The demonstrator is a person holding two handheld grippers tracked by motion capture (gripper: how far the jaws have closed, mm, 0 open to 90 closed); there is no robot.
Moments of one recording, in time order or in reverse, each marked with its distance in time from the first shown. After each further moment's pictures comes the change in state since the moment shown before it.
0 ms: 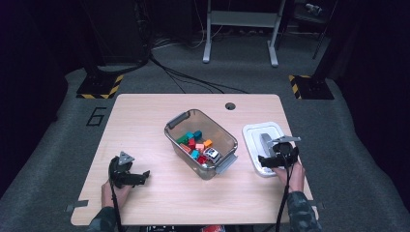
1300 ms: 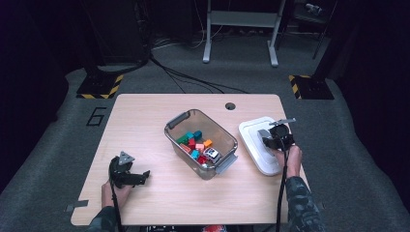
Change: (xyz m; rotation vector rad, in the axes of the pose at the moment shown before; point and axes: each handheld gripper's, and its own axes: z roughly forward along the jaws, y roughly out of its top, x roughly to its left) left arm 0.000 0.000 0.000 0.009 -0.005 0.000; right arm -0.010 0.050 0.015 0.035 -0.029 -0.010
